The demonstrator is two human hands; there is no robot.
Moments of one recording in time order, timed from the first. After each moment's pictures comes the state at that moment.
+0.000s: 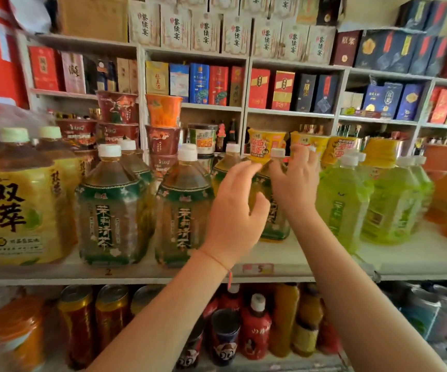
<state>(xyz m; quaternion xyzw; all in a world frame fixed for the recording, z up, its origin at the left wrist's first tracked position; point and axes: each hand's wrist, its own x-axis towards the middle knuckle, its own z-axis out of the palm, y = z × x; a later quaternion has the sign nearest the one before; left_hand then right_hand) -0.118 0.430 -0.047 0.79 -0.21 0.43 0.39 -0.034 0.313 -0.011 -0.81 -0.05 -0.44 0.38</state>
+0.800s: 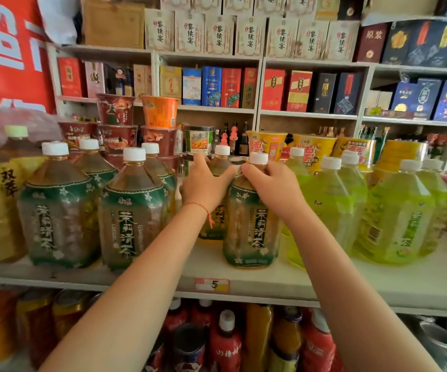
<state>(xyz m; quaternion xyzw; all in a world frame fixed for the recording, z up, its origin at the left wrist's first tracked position) 0.006 0.413 -0.023 0.86 0.10 0.33 0.38 0.001 0.263 -0.006 -0.82 -0.22 -0.20 0.49</state>
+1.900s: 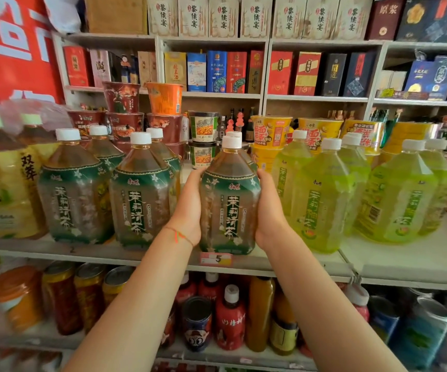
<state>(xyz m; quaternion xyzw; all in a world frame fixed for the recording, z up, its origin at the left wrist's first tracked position) -0.063 0.409 -0.064 0.54 -0.02 0.11 0.83 -0.036 0.284 -0.065 -0.59 -0.09 0.10 0.80</state>
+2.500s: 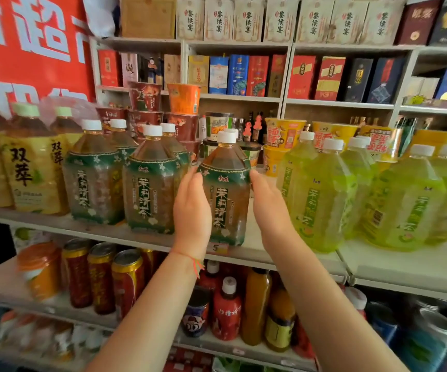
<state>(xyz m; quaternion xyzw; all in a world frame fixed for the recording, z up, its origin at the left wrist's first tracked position) -0.118 0.370 -0.074 0.60 0.10 0.41 0.68 -0.068 0.267 -0.057 -0.70 -0.20 -0.02 0.68</state>
